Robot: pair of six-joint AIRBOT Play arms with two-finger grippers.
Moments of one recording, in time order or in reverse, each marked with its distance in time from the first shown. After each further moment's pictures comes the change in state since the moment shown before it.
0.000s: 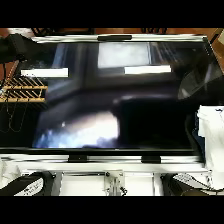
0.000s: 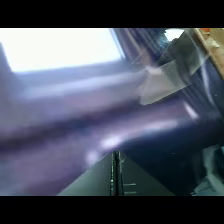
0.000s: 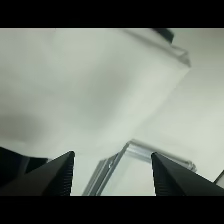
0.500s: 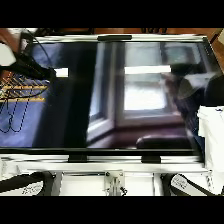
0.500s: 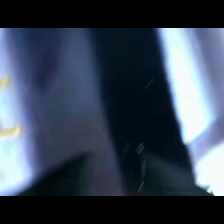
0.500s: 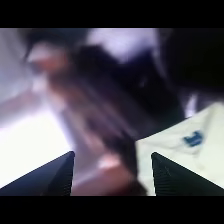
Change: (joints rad) left arm -0.245 -0.230 0.027 0.799 -0.239 -0.124; right arm 0.612 0.013 0.277 0.366 -0.248 -0.062
